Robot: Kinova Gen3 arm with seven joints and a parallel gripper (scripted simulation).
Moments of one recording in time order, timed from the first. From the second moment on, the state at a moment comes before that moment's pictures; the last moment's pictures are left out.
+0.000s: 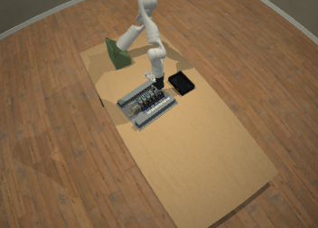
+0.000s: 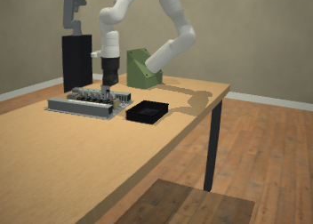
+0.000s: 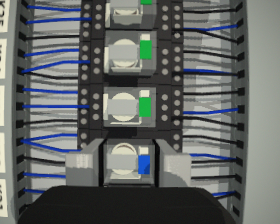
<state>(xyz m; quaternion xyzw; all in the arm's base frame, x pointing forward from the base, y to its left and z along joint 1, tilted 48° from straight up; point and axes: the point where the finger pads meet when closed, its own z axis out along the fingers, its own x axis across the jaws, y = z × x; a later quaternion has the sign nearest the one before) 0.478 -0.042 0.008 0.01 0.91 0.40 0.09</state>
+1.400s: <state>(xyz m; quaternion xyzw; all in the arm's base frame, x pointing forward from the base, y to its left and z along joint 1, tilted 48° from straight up) 0.478 -0.042 0.008 0.01 0.91 0.40 0.08</state>
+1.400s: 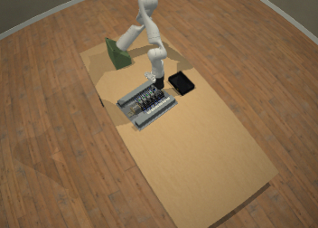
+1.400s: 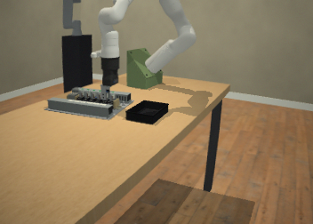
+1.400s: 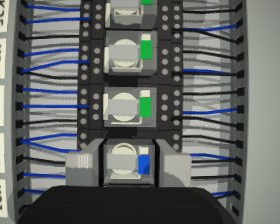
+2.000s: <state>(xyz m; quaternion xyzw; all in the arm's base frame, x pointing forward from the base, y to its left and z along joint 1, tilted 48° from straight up) 0.478 -0.042 0.008 0.00 0.91 0.40 0.08</state>
